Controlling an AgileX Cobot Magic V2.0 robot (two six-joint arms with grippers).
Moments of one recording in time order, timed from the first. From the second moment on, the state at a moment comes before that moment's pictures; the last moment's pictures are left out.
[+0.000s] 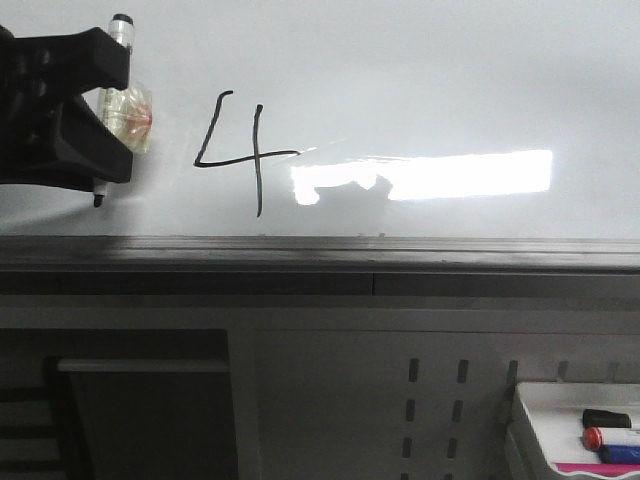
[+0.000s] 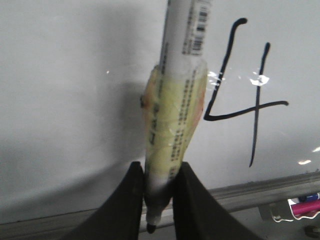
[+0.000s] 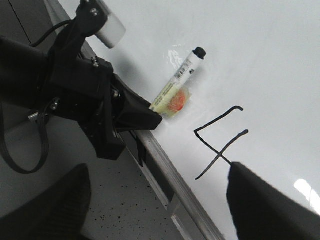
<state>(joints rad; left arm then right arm) -0.52 1.26 -0.63 -0.19 0.07 -0.26 0.82 1.29 -1.31 0.04 0.69 -0.17</state>
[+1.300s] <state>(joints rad) -0.47 0.89 -0.63 0.00 0.08 -0.27 0.82 1.08 -1.13 0.02 0.57 -0.16</state>
